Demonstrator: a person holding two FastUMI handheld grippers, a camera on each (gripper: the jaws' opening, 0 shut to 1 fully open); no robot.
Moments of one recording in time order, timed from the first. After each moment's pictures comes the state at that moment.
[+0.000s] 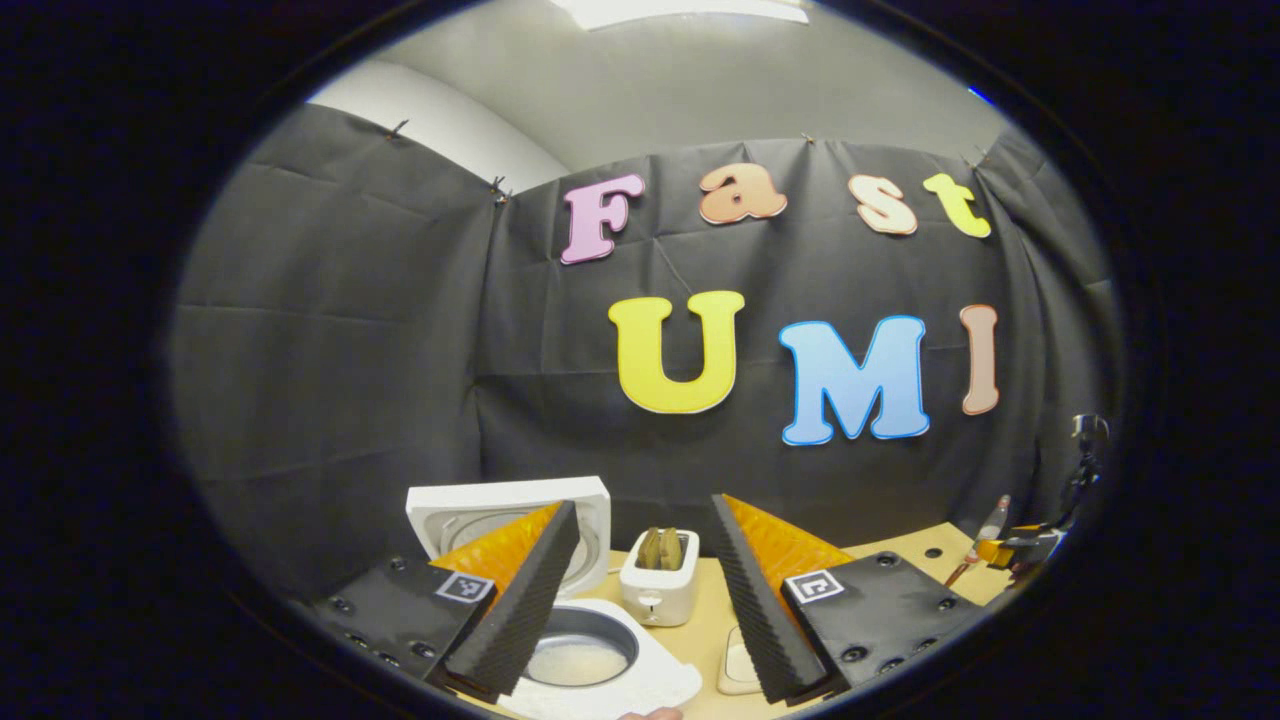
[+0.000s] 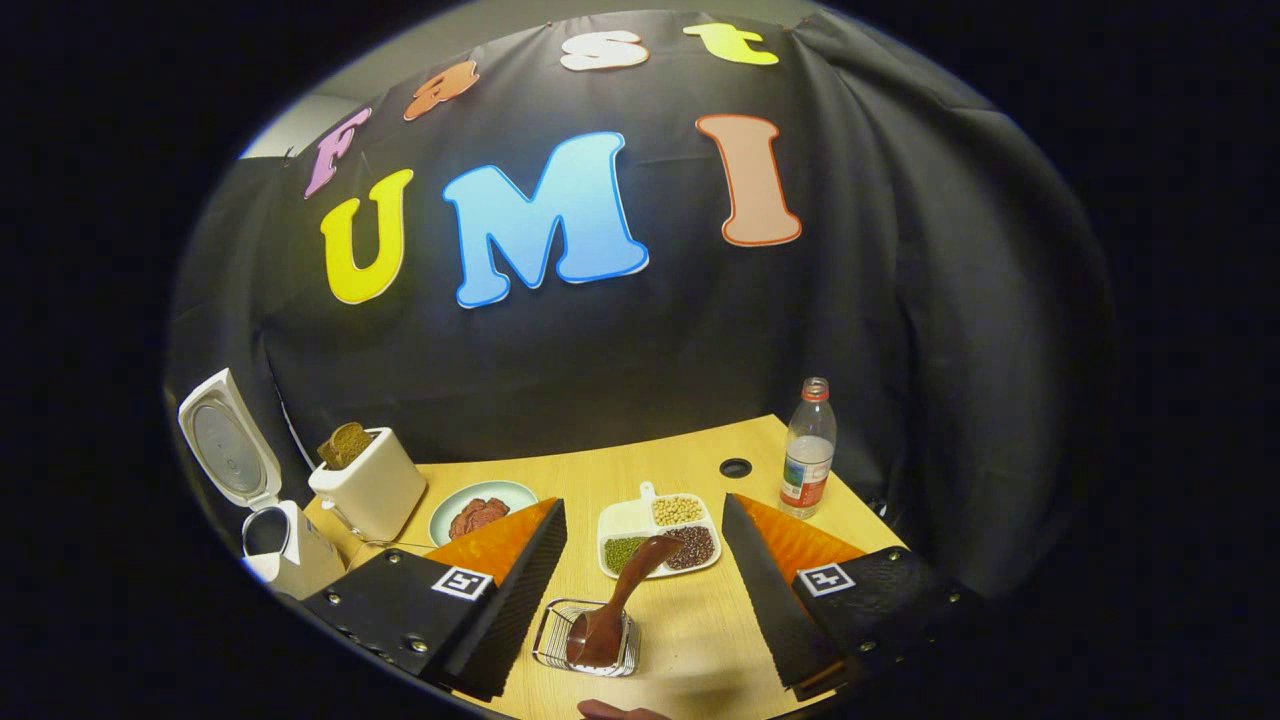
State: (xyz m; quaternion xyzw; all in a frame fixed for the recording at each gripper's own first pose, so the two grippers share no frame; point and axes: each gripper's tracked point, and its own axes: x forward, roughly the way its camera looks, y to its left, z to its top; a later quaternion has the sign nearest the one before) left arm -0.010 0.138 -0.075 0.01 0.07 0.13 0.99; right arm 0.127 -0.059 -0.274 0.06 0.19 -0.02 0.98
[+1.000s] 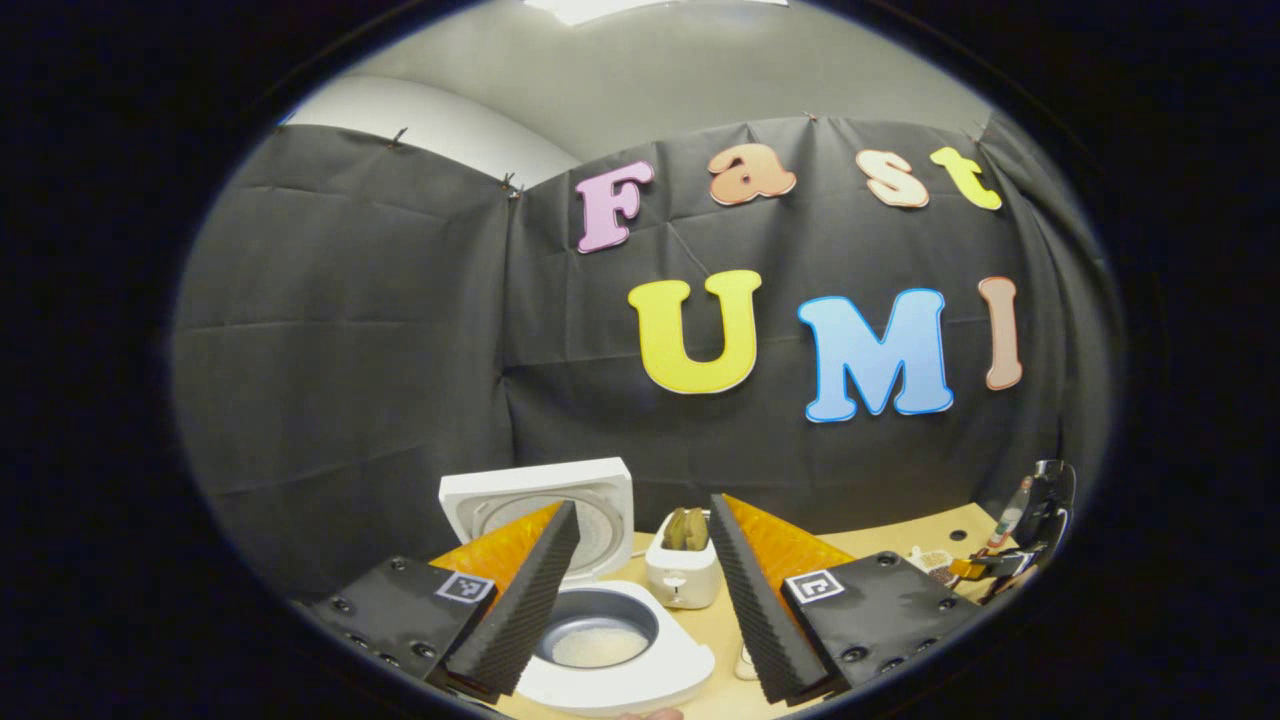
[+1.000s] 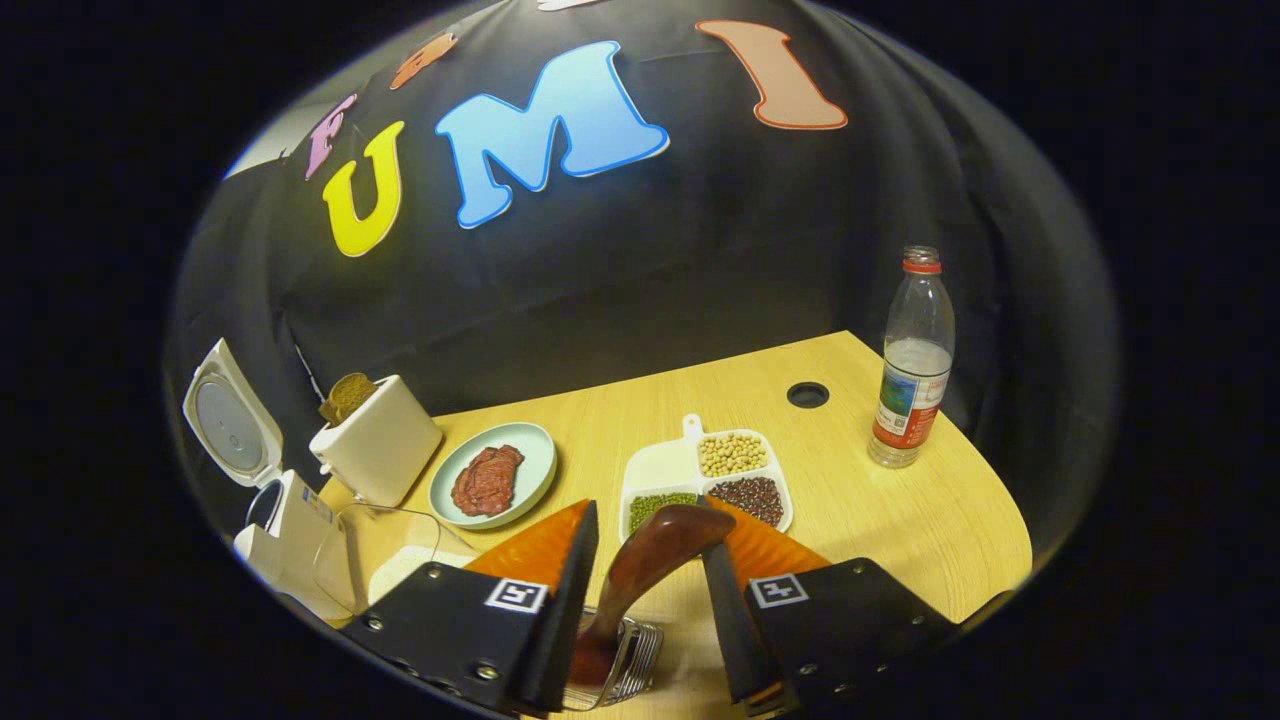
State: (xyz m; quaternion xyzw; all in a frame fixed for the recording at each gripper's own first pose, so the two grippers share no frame) left arm -0.023 0.128 -0.084 0.03 0.11 0.16 0.98; right arm 0.172 -0.038 -0.369 0.10 0.25 0.08 0.96
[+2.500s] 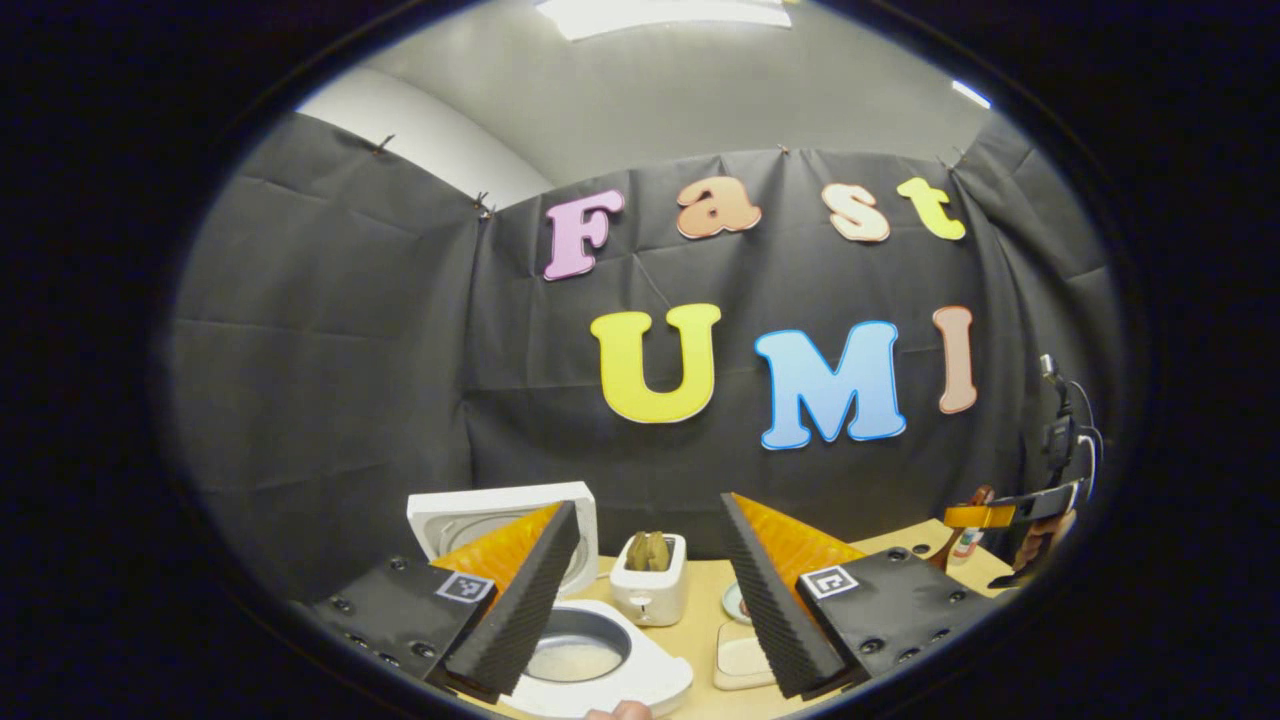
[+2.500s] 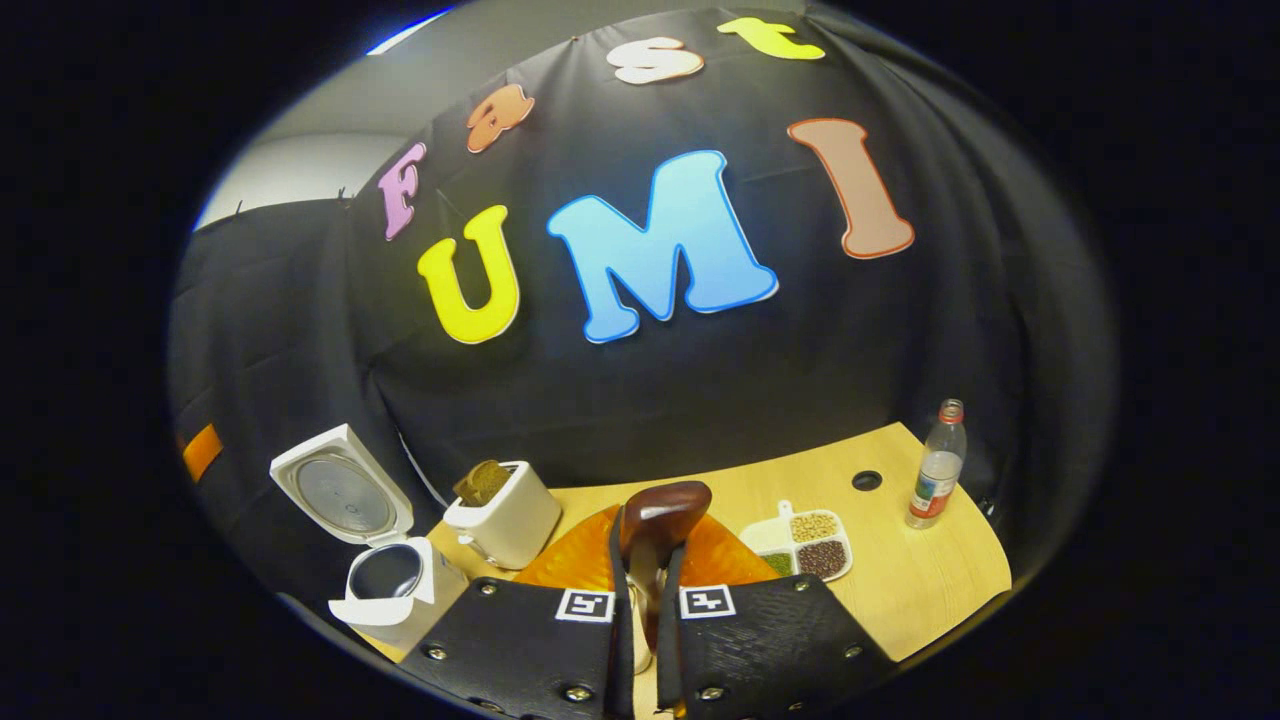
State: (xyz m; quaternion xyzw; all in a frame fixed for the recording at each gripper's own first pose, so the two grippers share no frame) left arm -0.035 0.121 -0.057 0.02 0.06 0.11 0.99; right arm 0.117 0.051 -0.178 0.12 0.15 0.15 0.97
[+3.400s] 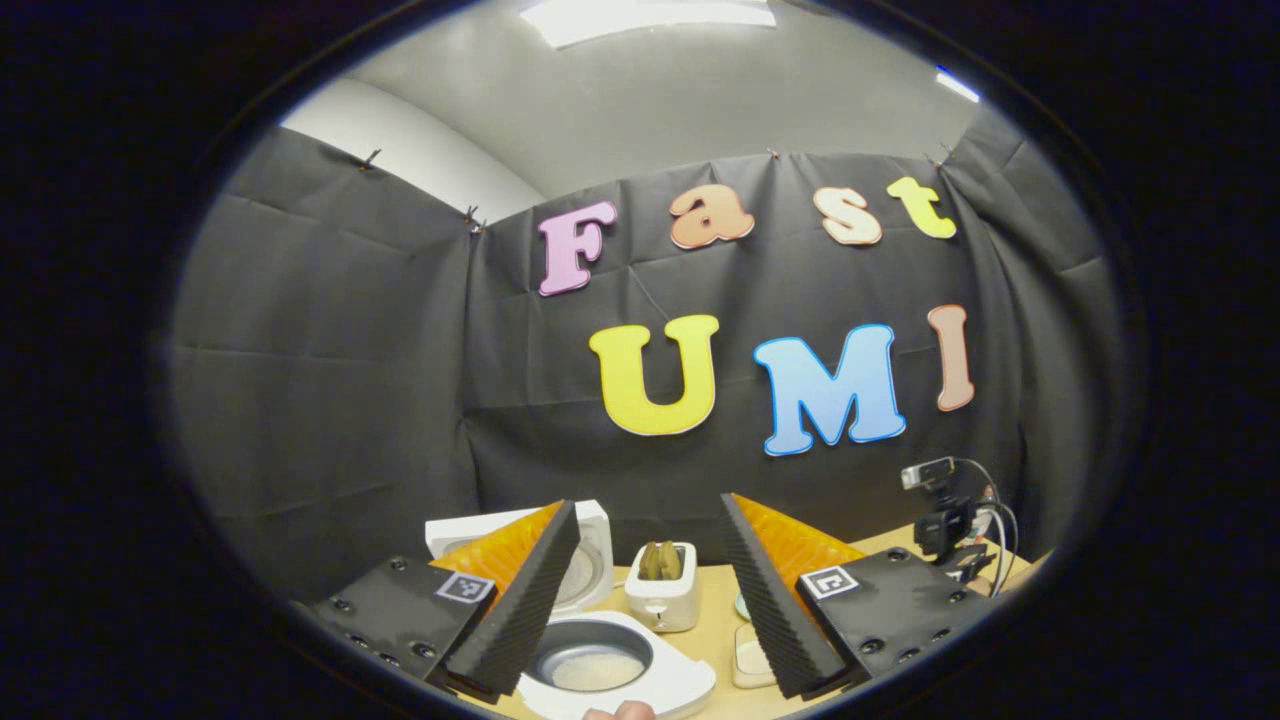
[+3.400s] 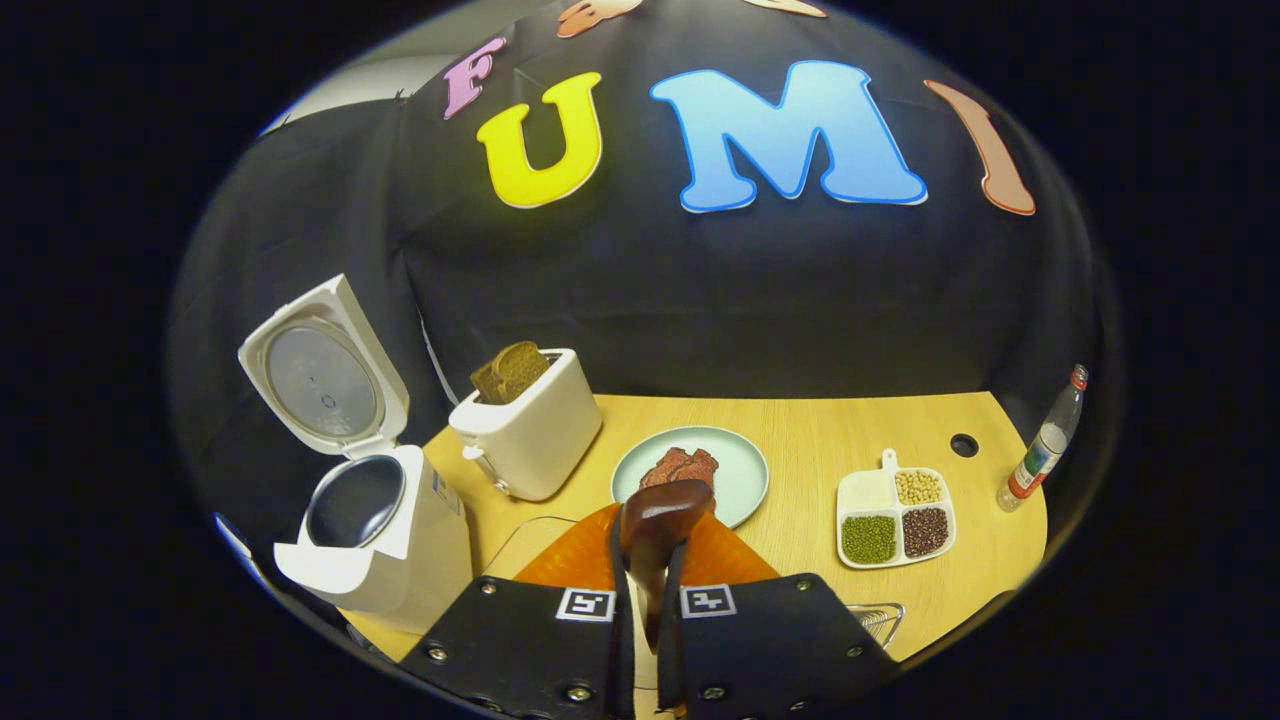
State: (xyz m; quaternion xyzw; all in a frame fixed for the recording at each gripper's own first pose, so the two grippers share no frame) left arm -0.034 0.130 -0.031 0.04 0.05 0.09 0.99; right arm 0.147 0.174 -0.318 0.01 0.26 0.21 0.94
